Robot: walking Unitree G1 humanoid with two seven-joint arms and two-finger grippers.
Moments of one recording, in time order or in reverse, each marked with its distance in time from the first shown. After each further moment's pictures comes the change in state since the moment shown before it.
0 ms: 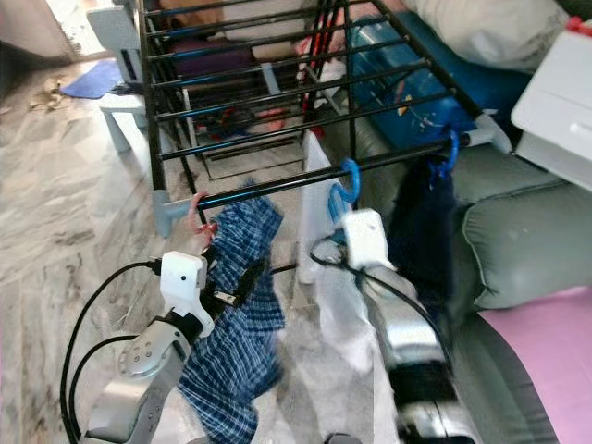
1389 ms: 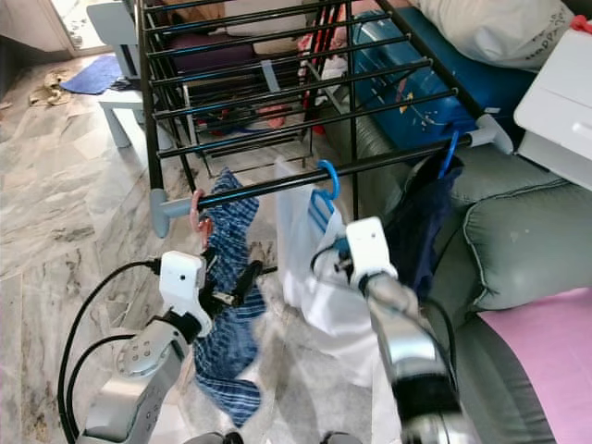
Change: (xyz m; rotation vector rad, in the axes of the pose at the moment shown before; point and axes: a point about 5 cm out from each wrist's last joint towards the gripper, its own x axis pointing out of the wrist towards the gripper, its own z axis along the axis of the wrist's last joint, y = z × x) left arm -0.001 0.003 -0.002 0.012 0.019 0.002; right arm -0.016 -0.008 -0.027 -0.085 -0.082 -0.087
